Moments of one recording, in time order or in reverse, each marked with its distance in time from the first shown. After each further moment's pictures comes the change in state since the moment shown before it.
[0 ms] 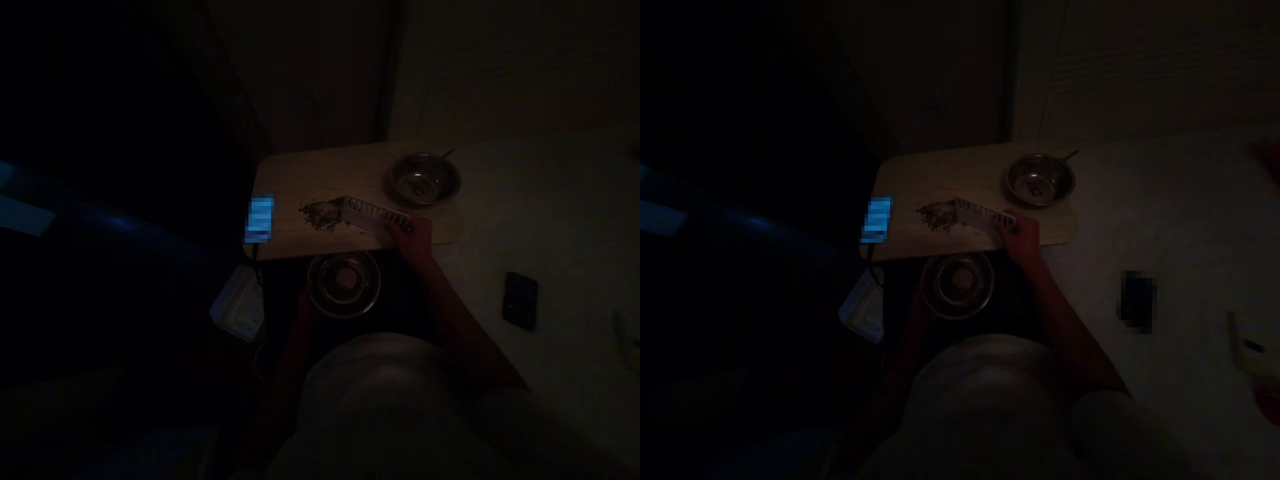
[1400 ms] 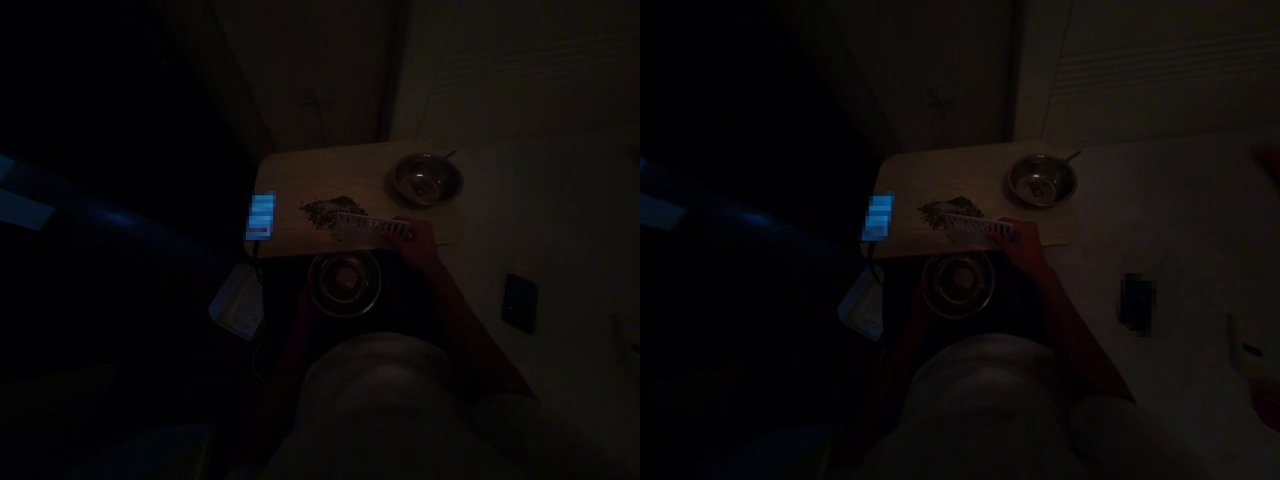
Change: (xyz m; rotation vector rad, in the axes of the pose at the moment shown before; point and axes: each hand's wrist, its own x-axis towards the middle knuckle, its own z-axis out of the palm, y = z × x) left_hand 0.008 -0.004 -0.006 -0.025 -0.014 0.007; right_hand -0.009 -0.017 -0.014 0.032 -0.205 0.007
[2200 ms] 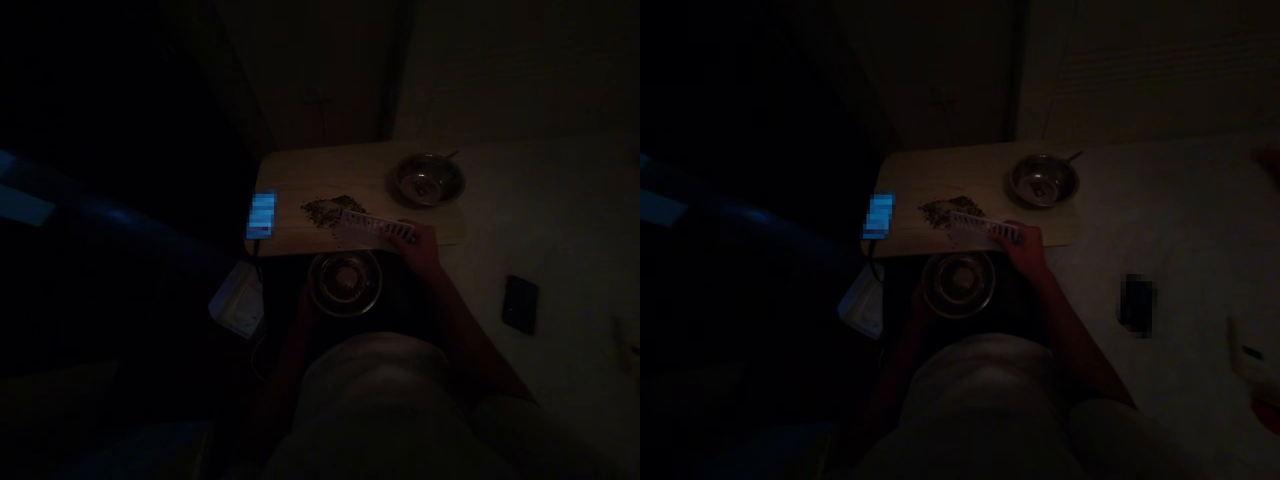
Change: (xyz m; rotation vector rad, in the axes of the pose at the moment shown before) left_hand -0.002 0.001 0.001 0.014 -0.065 0.028; right_hand -0.007 0.002 0.003 0.059 0.041 0.038
